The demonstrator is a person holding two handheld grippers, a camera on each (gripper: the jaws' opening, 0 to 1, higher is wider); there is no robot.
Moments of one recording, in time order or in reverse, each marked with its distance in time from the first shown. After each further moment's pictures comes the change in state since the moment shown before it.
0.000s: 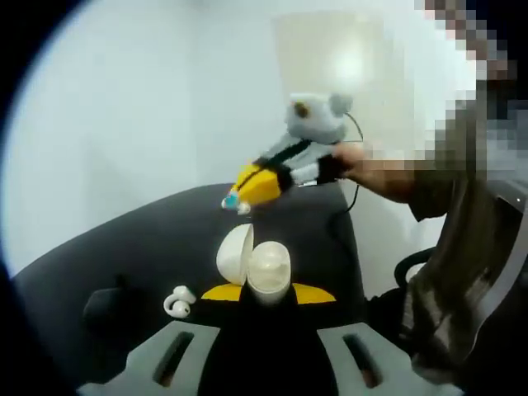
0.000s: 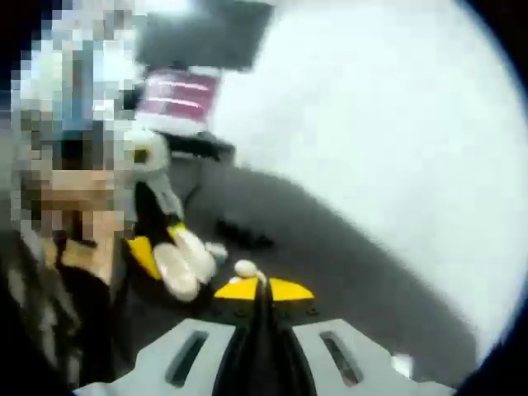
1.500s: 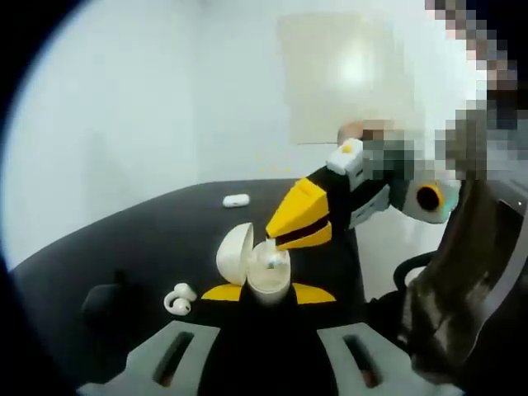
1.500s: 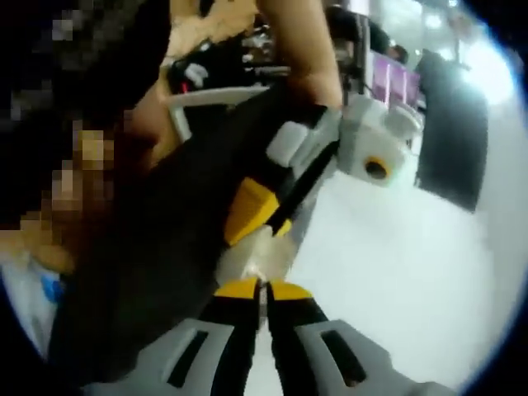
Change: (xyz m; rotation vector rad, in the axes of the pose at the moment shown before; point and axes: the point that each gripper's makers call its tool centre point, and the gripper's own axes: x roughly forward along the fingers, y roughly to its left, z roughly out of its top) left arm -0.001 0.002 -0.001 -0.024 0.006 0.005; right arm 0.022 0.070 -0.013 -1.115 0.292 0.054
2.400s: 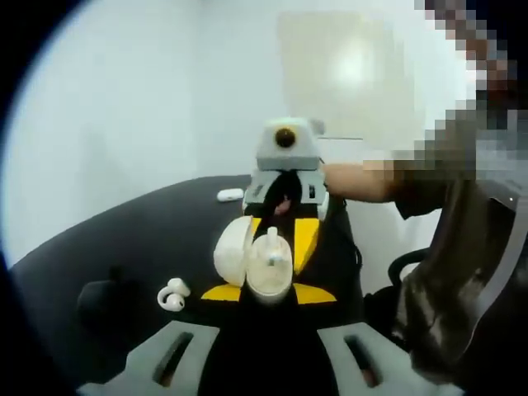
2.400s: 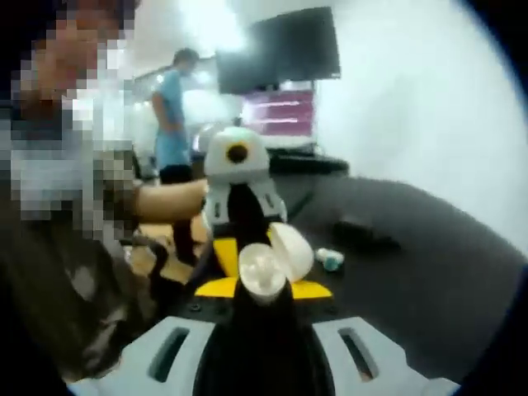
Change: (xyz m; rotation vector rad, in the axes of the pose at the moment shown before) left arm 0.001 -0.003 -0.005 -0.006 0.028 -0.035; right arm 0.017 0.012 0.003 1.343 -0.860 0.510
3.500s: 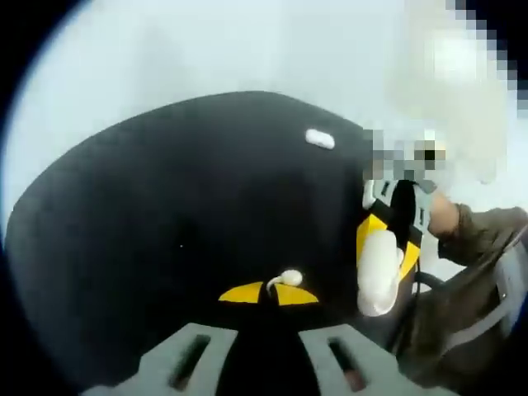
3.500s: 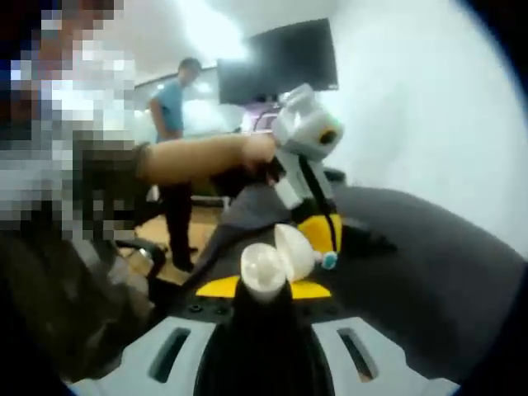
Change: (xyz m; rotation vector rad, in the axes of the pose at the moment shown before) left arm -0.008 0.073 -0.015 -0.383 0.454 0.222; right arm -0.005 0.001 -0.002 -0.054 0.012 -0.039
